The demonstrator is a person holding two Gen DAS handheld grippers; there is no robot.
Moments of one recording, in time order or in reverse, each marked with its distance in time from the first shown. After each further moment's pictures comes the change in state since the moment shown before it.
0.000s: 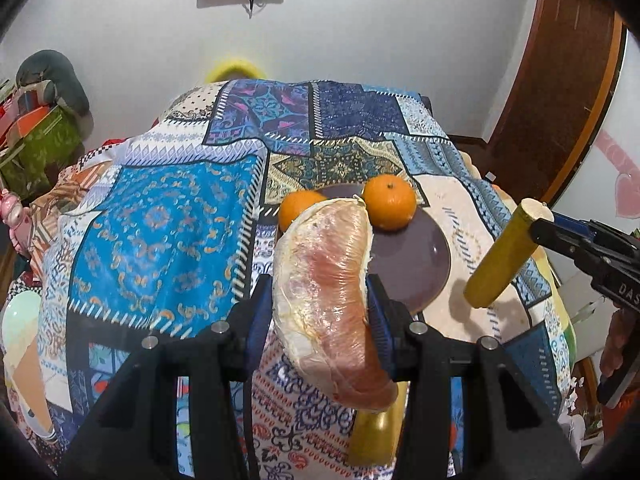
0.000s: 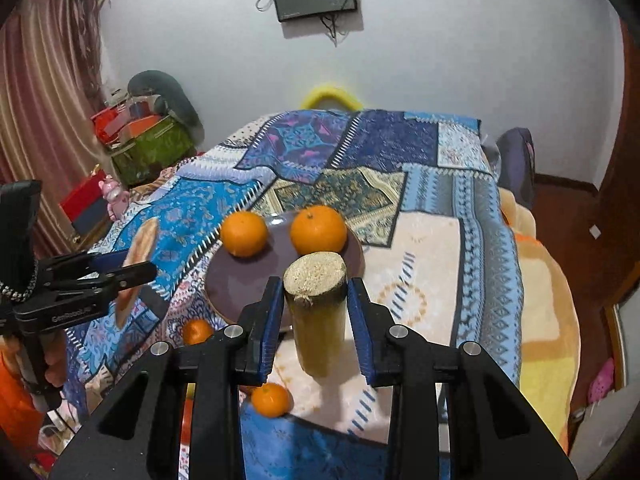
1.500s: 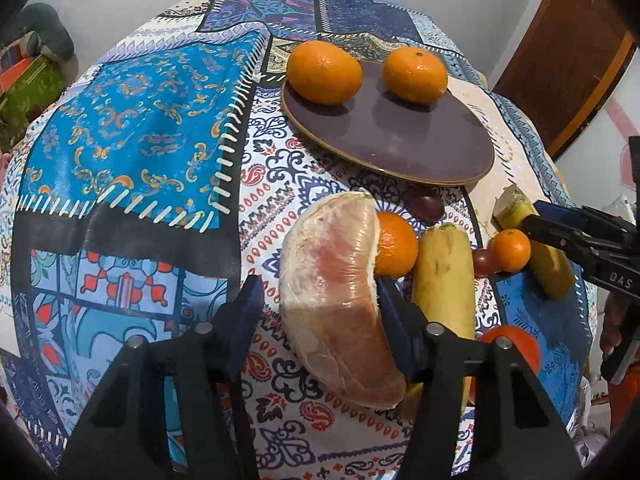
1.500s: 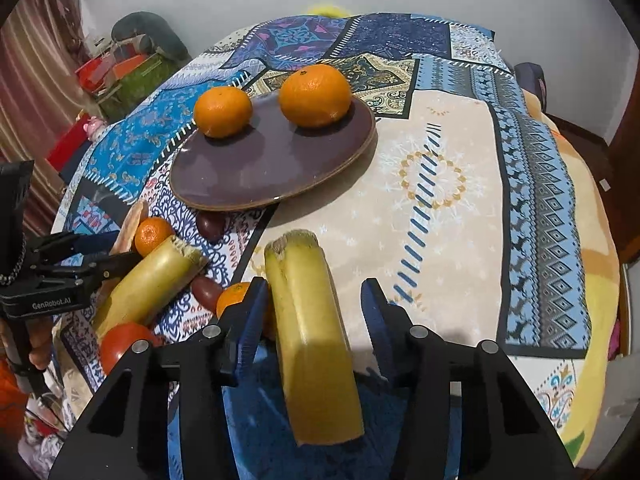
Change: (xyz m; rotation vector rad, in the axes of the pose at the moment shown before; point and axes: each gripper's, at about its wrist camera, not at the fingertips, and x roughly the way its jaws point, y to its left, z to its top) left arm 0.056 0.019 -0.083 -0.020 0.235 -0.037; right arm 0.059 -0.006 -0.072 0.038 0.260 0.019
